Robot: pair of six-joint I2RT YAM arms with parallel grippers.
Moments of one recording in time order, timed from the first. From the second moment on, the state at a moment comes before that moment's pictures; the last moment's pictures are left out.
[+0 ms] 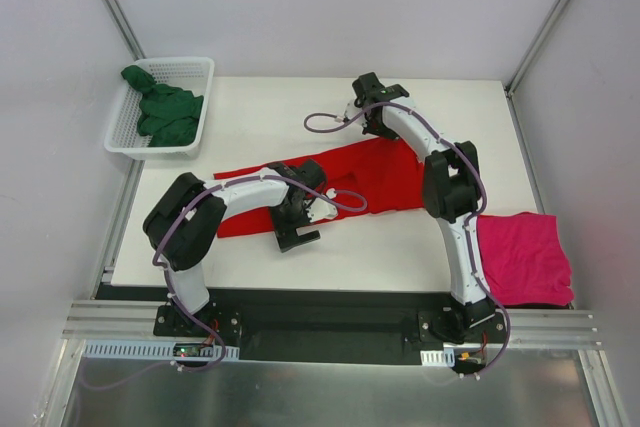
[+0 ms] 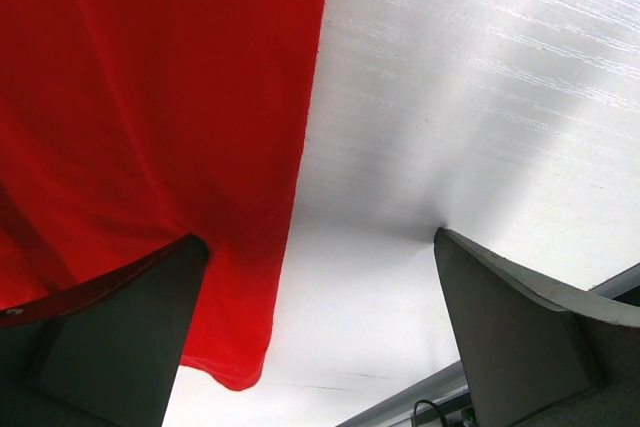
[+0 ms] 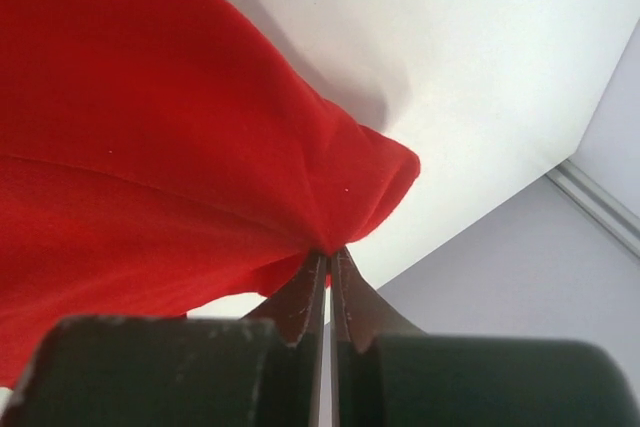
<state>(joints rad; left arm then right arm) -0.73 1.80 1.12 -0.84 0.05 0.49 0.45 2.32 2.10 -1.02 0.46 -0.83</state>
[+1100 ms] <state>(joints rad) -0.75 1.81 1.12 -0.84 0.04 0.50 0.45 2.32 2.12 -0.91 0.52 -1.01</state>
